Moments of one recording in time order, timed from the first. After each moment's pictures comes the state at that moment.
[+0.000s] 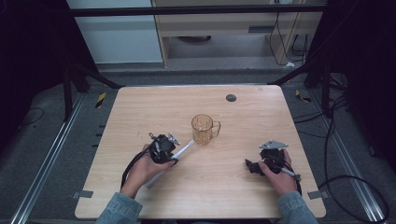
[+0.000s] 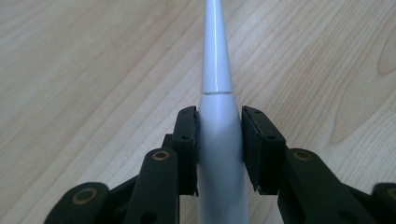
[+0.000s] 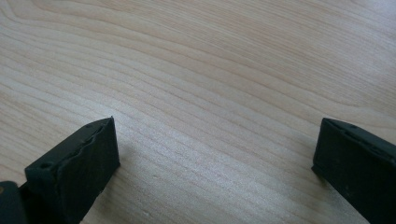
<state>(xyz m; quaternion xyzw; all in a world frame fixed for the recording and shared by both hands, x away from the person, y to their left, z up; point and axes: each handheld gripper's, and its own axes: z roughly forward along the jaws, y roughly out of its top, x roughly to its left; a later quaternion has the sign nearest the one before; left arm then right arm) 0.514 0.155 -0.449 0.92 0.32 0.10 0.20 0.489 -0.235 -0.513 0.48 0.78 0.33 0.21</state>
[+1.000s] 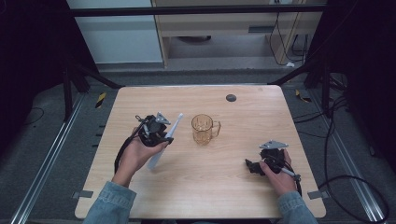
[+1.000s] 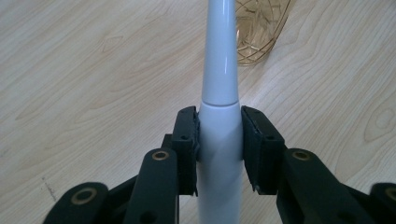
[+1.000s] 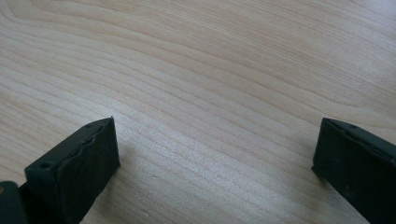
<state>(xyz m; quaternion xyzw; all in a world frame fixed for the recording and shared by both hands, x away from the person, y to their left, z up) 0.530 0.167 -0.385 0.89 0.34 0.15 0.27 0.489 -0.235 -0.513 0.48 0.78 0.33 0.21</state>
